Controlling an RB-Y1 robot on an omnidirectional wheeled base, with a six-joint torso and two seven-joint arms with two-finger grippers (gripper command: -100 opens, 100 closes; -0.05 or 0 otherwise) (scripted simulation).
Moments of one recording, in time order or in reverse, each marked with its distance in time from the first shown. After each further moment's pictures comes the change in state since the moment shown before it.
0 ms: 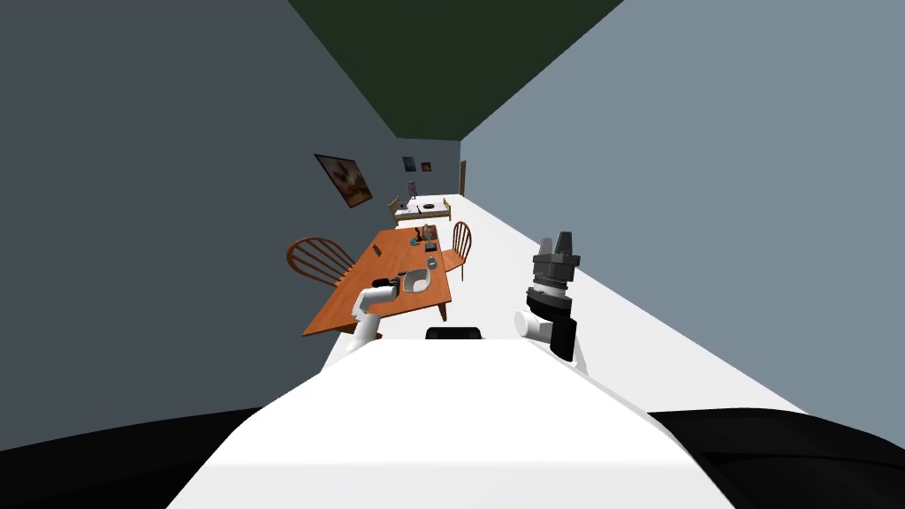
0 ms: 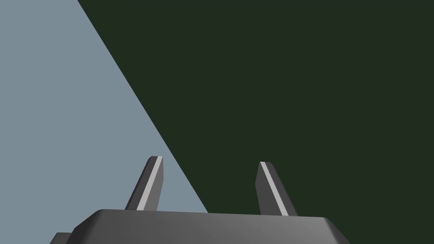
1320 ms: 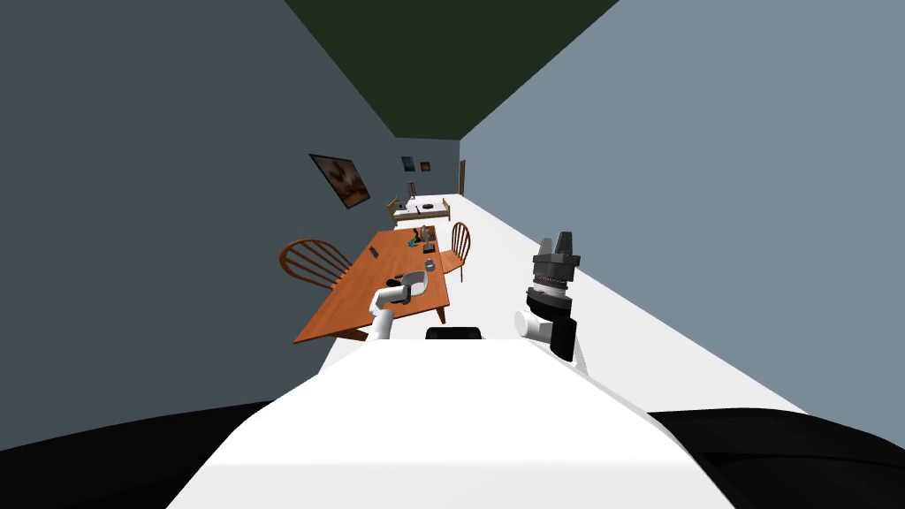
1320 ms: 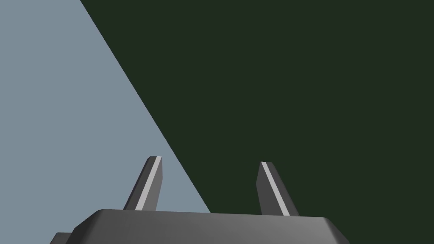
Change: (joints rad) left arm -0.074 -0.118 0.011 0.155 -0.011 0.116 0.009; right arm 0.000 0.000 0.000 0.000 0.000 0.000 0.000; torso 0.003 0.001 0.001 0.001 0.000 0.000
